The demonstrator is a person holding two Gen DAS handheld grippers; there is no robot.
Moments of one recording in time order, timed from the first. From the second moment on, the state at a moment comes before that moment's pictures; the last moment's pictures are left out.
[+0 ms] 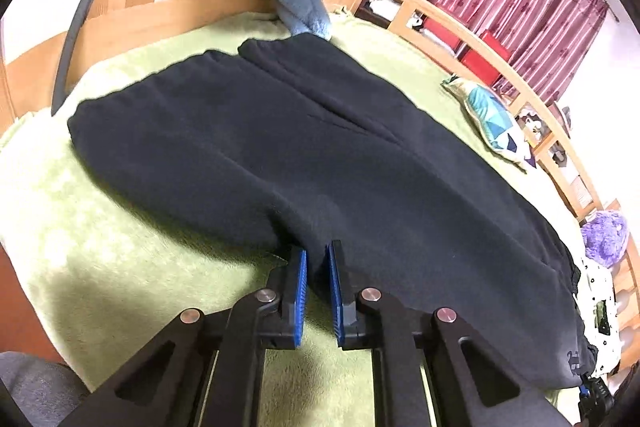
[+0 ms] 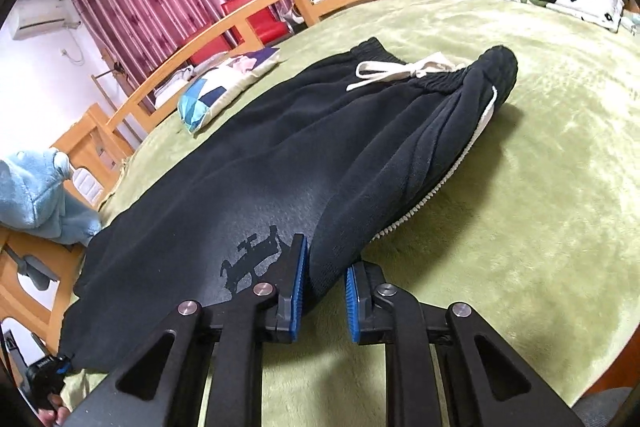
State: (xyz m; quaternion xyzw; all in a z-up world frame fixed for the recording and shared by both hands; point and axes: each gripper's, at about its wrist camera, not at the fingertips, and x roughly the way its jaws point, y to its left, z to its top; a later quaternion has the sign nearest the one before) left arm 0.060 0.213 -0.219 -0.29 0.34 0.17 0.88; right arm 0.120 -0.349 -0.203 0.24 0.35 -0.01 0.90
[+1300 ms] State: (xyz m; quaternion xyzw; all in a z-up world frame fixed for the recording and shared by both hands) left arm 0.323 0.218 -0.080 -0.18 0.28 0.15 0.93; right arm 0.397 -0.330 -0.085 0.15 0.37 0.08 0.91
